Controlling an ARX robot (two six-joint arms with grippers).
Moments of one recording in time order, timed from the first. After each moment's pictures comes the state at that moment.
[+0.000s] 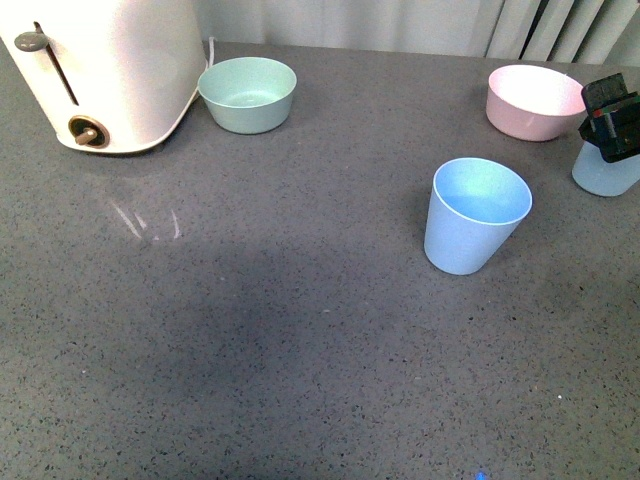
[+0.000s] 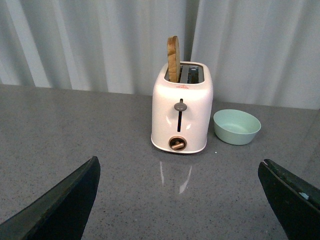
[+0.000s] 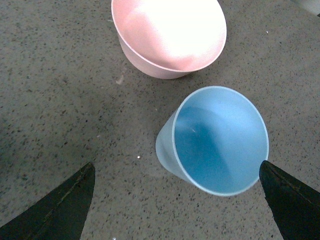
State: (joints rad) left arm 0.00 0.01 0.02 0.00 0.00 -0.01; right arm 0.04 1.84 1.04 0.13 0.09 -0.36
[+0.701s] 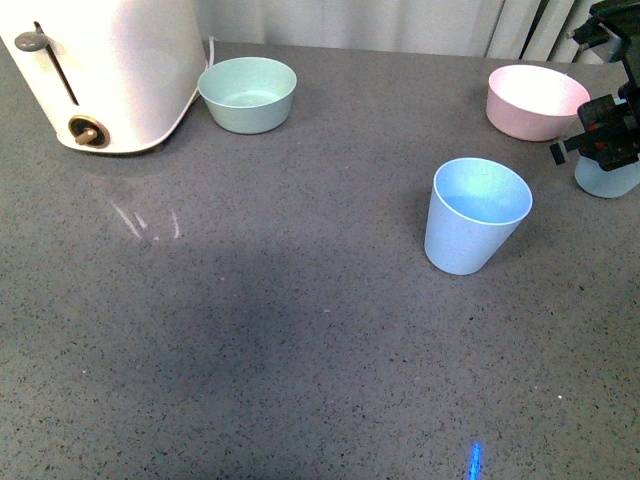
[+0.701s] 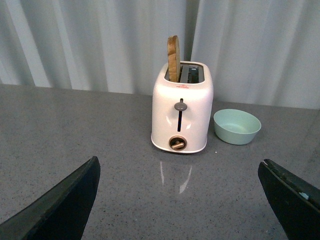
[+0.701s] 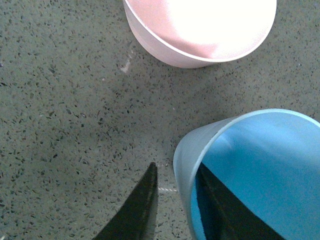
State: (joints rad) left arm 0.00 0.01 0.02 0.00 0.00 -0.01; right arm 0.06 2.01 1.17 0.07 0.11 -0.34
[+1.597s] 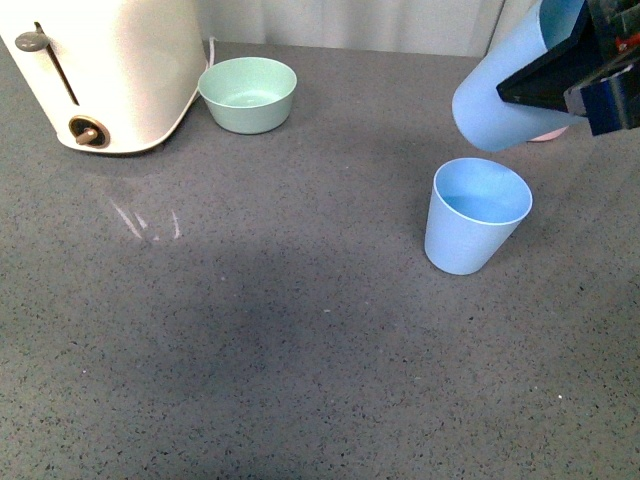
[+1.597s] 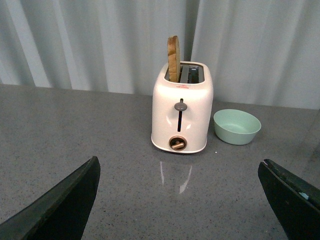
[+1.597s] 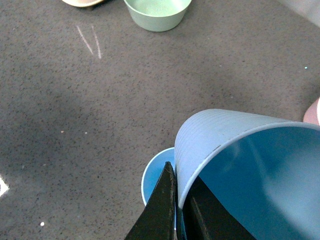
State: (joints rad) left arm 0.00 0.01 0.02 0.00 0.00 -0.01; right arm 0.29 1.48 0.88 -0.04 -0.29 -0.37
